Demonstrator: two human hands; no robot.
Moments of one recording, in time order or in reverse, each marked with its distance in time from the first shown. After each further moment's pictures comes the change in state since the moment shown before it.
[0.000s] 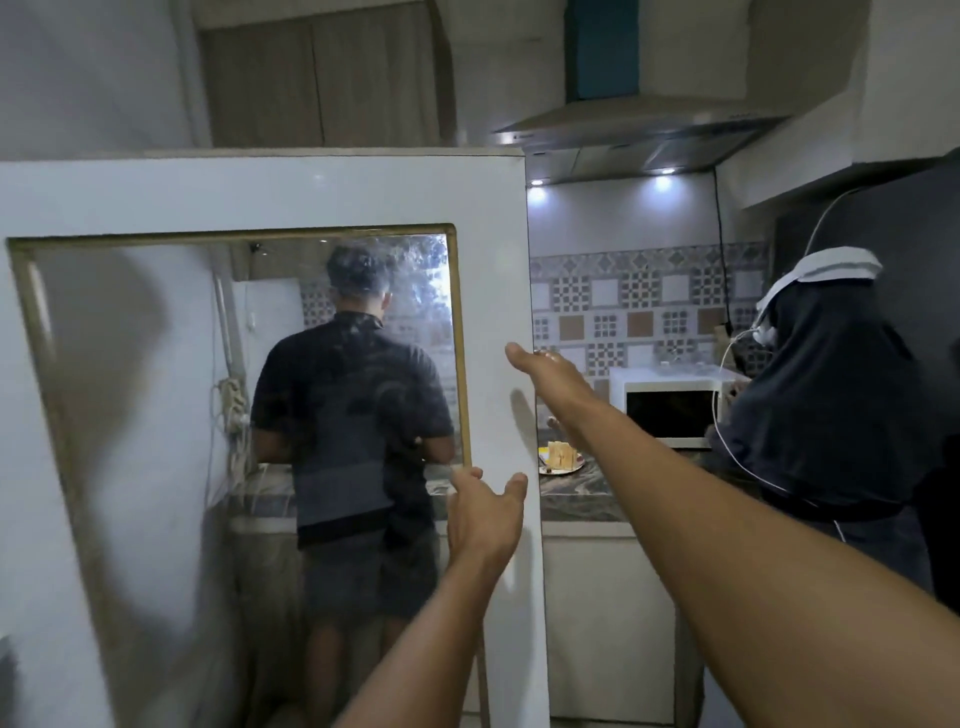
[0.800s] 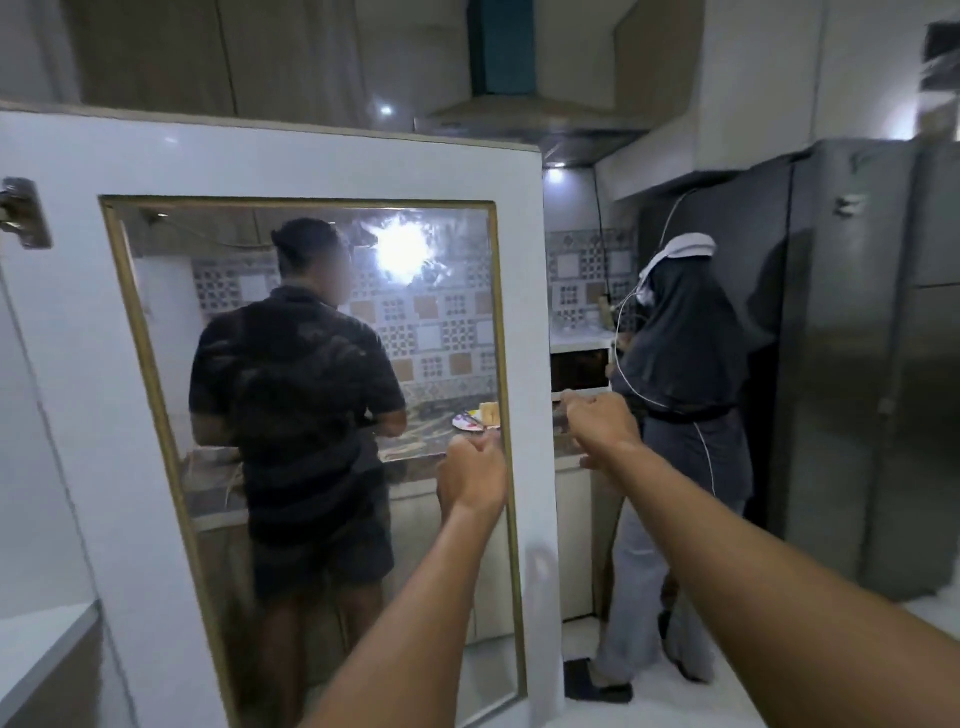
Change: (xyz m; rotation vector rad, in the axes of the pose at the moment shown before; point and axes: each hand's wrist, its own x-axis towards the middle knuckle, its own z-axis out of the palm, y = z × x) left_hand -0.045 -0.064 -0.164 -0.043 -0.219 0.123; right_hand -0.167 0.020 0.115 -0.265 0.616 0.245
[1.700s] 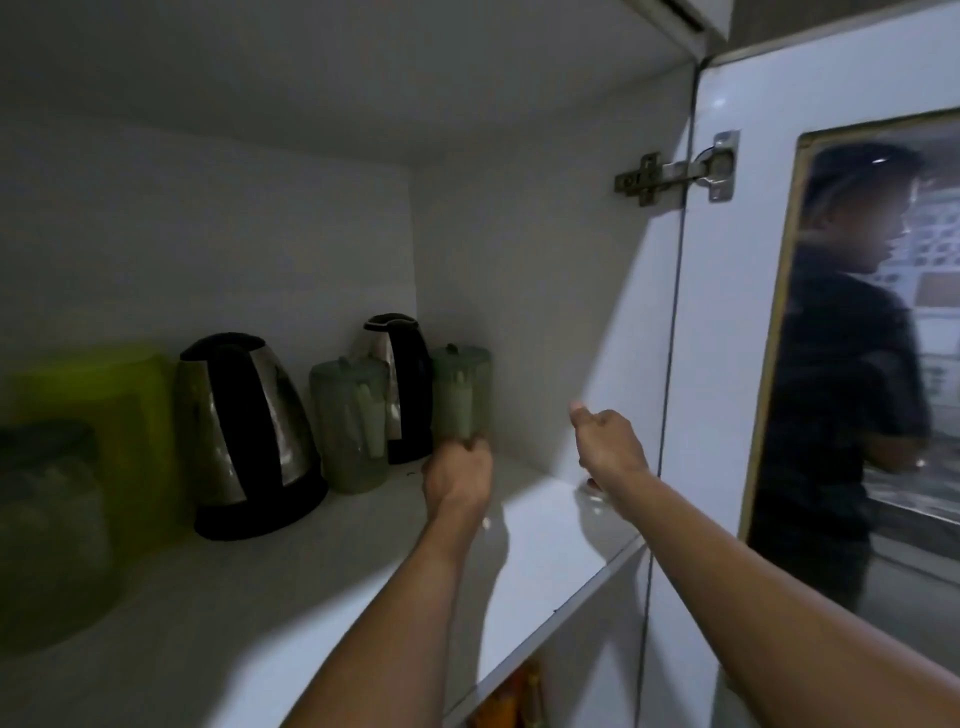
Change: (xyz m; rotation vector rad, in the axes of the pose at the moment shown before) left_hand -0.023 -0.166 -0.434 0.304 0.888 -0.558; right_hand -0.266 -0.143 0.403 0.070 -1.015 -0.325
